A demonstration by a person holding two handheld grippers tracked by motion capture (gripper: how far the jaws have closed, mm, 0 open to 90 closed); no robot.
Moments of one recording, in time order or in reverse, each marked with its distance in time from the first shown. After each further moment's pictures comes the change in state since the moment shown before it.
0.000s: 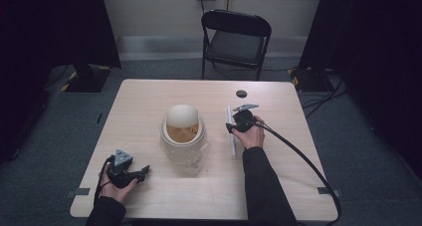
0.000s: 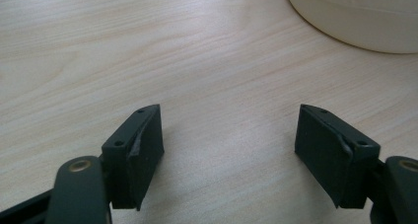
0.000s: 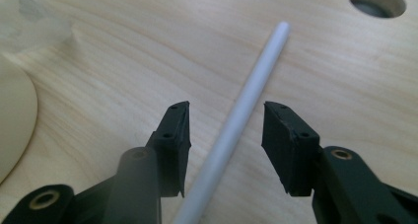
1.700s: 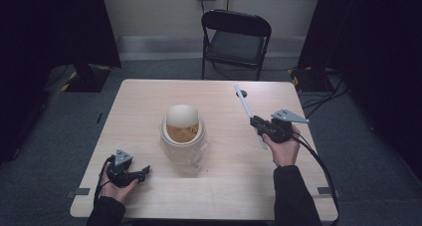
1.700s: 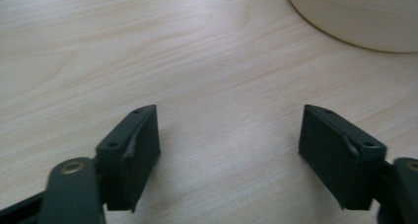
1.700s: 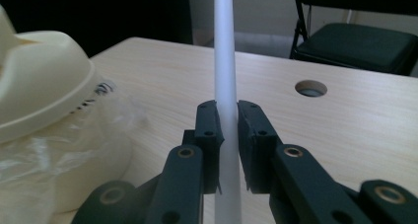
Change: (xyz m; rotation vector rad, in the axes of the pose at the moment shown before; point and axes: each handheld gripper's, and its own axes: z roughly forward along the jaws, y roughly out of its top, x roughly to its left) left arm 0.000 0.000 0.000 0.000 0.001 0.000; right arm -0.023 -0.031 -0.126 -0.401 0.092 0.092
